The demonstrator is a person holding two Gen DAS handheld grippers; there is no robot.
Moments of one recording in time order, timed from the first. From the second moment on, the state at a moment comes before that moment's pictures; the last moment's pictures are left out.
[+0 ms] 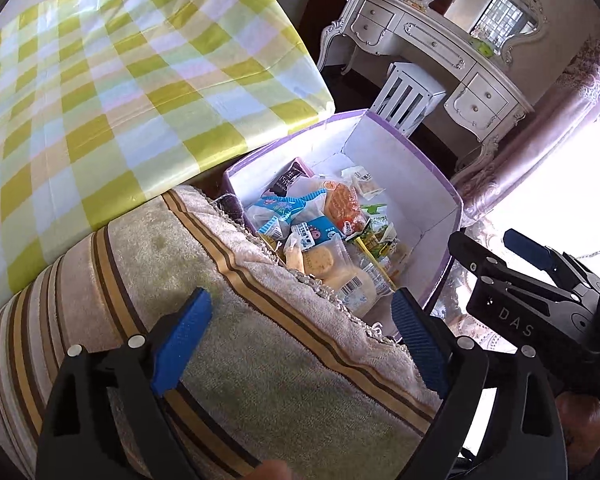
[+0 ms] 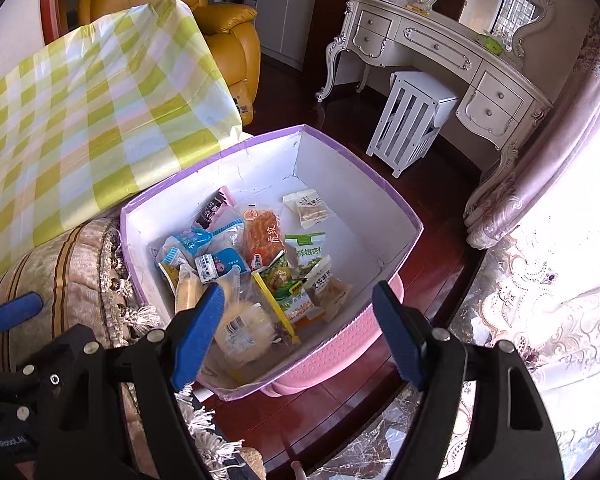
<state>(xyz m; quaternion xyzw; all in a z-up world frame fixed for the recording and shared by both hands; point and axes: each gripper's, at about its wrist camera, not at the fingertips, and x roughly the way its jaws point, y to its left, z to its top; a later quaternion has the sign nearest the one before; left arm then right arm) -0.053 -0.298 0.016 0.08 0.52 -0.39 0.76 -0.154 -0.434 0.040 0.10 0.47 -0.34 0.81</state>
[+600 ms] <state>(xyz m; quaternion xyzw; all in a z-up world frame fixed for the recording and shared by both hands) -0.039 -0.310 0.007 0.05 0.53 -0.38 0.76 -0.151 -0.445 0.028 0.10 0.47 -0.34 0.81</state>
